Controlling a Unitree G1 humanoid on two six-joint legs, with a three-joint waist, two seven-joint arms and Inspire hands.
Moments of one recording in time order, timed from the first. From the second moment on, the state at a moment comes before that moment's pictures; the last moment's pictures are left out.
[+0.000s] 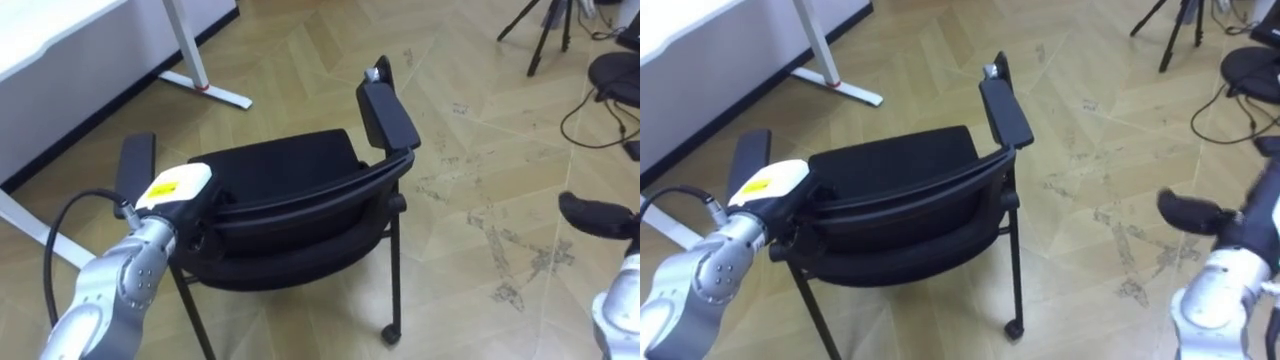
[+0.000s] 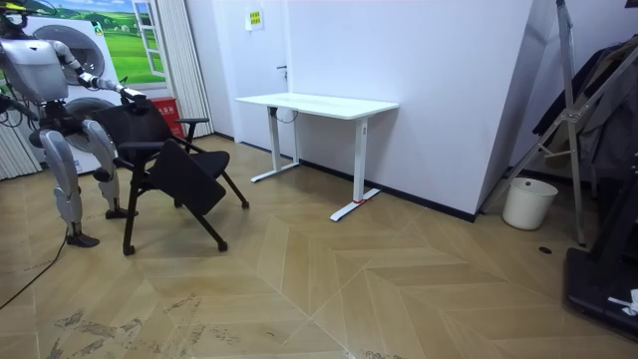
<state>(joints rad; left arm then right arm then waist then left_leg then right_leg) -0.04 0.41 -0.16 0.08 0.83 0.12 -0.29 0.07 -0.32 -0.22 0.07 -0.28 0.05 -0.44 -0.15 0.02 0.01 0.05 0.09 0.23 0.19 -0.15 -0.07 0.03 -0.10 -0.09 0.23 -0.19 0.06</state>
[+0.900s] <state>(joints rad) -0.09 0.51 -0.17 0.12 0.79 -0.10 -0.26 0.02 -0.59 0.06 -0.03 -0.51 -0.04 0.09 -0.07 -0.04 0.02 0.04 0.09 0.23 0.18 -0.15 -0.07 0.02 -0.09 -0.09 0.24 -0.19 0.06</state>
